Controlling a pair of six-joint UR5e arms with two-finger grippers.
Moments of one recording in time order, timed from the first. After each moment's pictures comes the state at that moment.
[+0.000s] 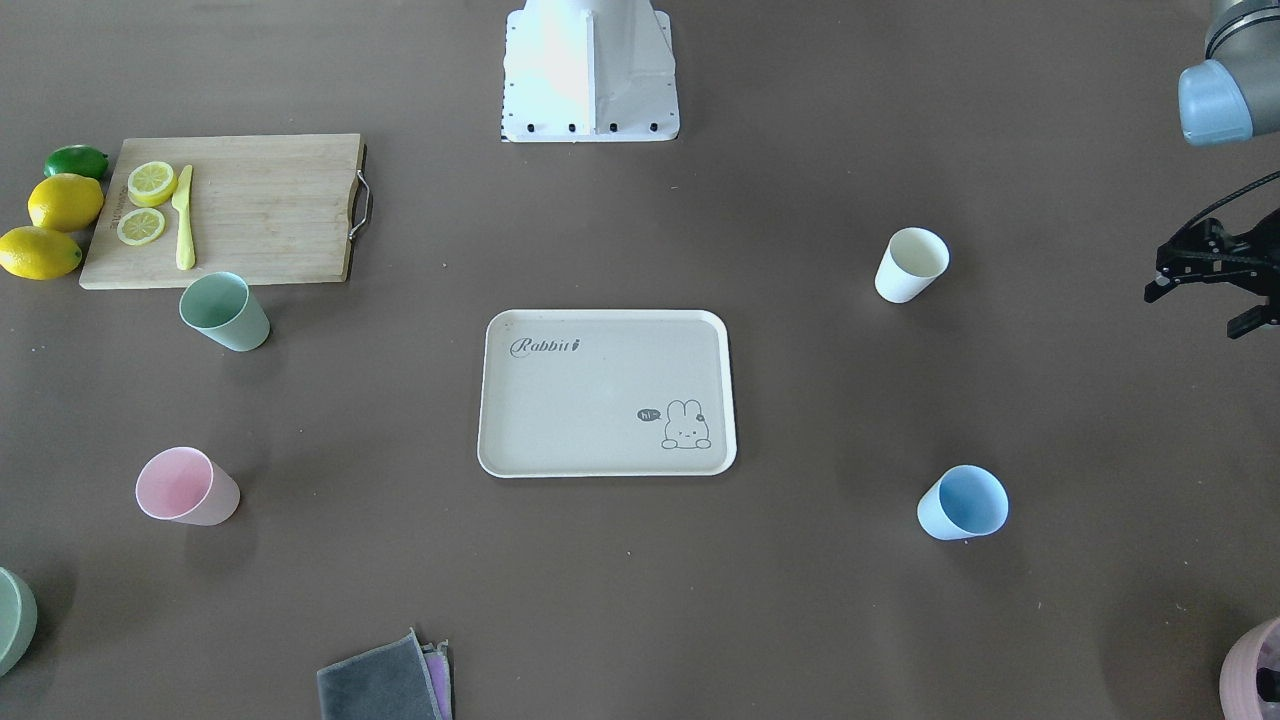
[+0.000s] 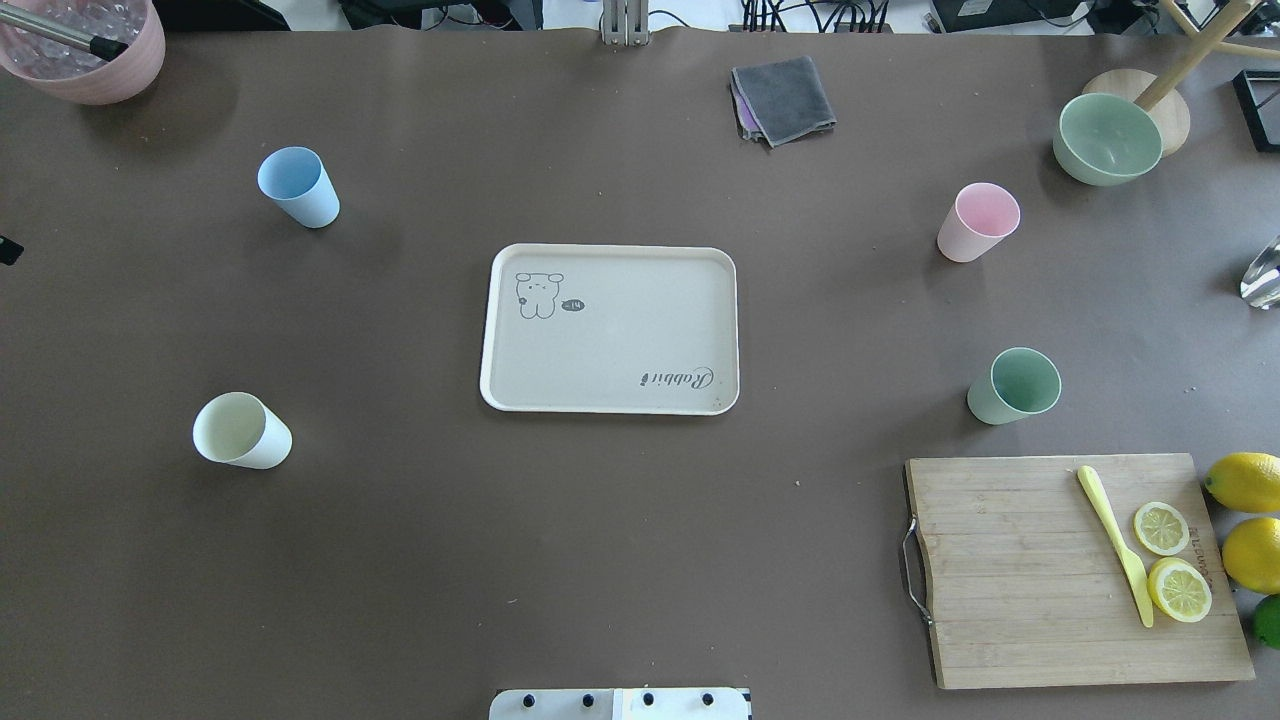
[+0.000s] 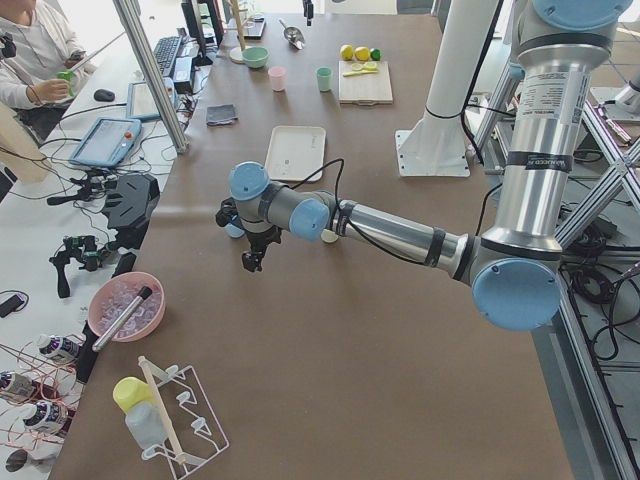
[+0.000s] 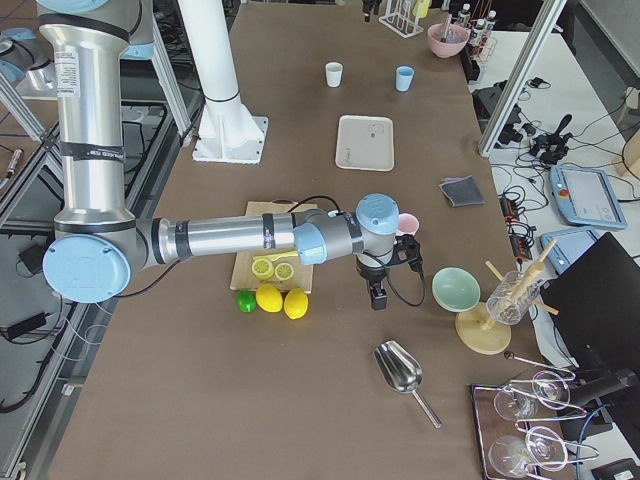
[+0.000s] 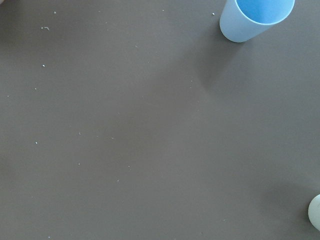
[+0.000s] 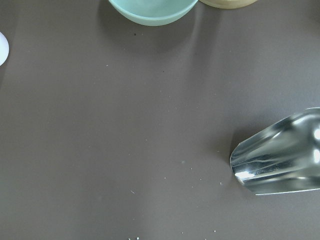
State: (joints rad) left arm -1.31 -1.68 -1.73 -1.67 -2.40 0.02; right arm 1.38 -1.58 1.69 -1.39 2.30 0.09
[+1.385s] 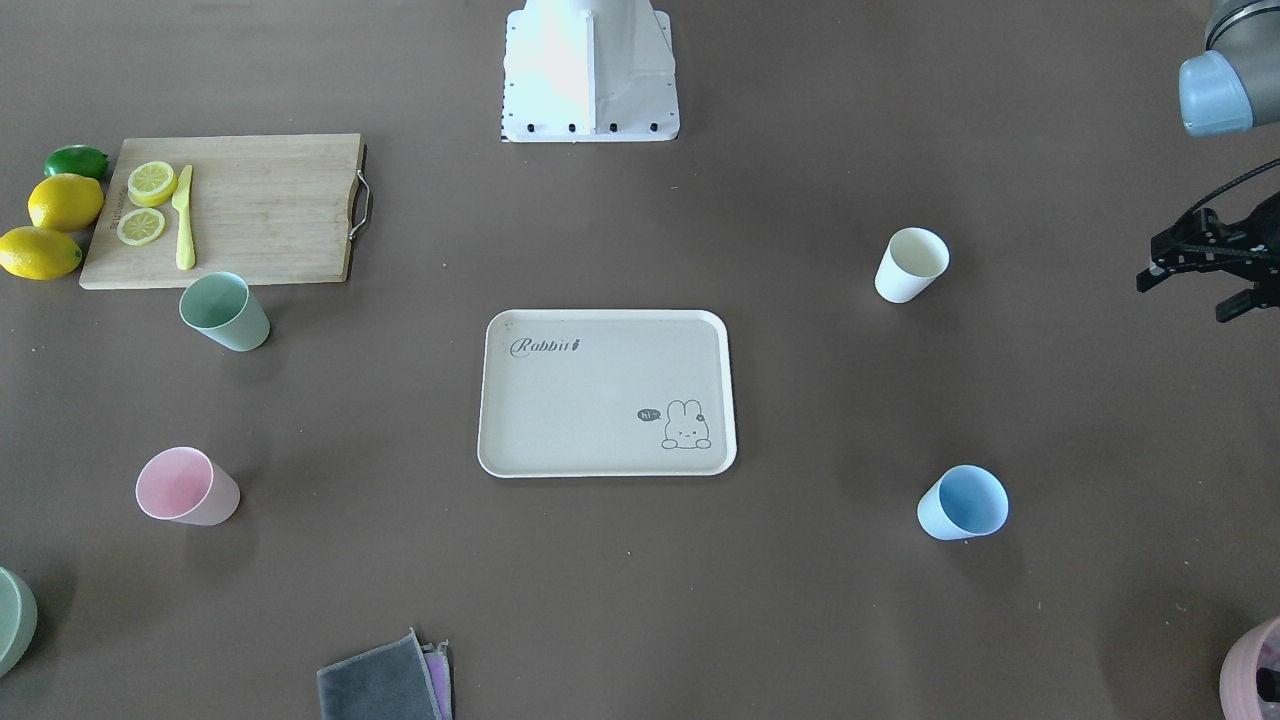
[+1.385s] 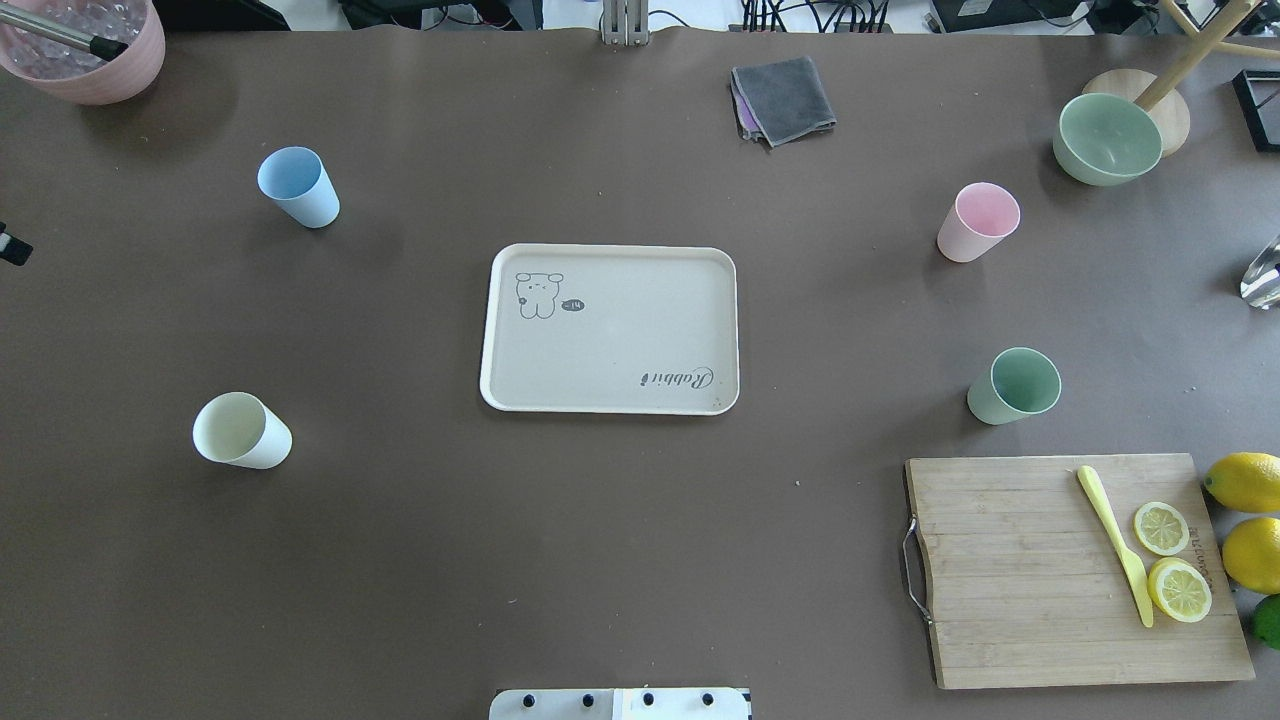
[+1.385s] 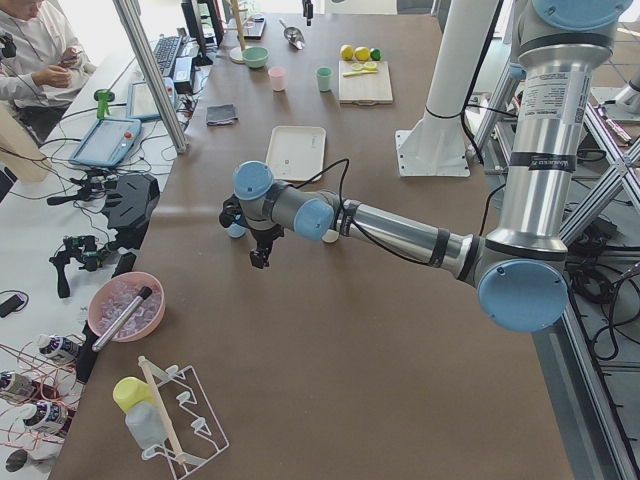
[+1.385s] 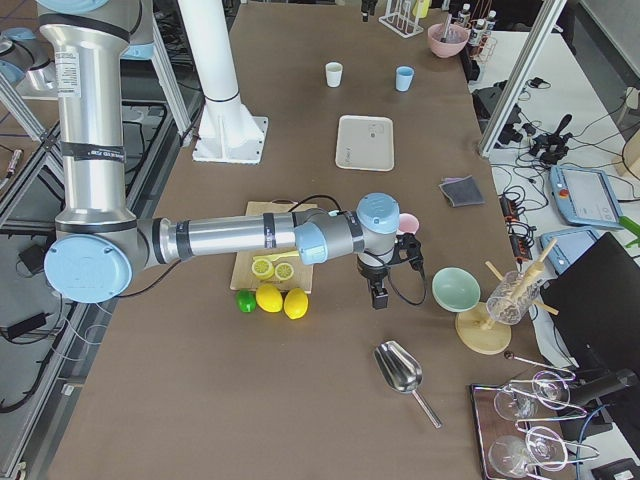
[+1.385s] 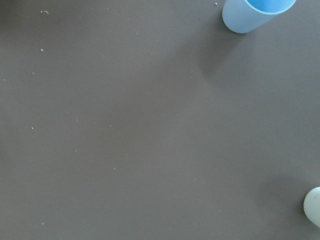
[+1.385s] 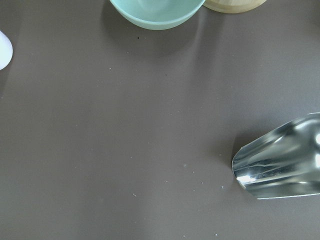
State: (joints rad) left arm -1.30 -1.66 -1.75 -1.71 -2.46 -0.15; right arm 1.38 -1.58 1.68 -1.39 2.30 0.09
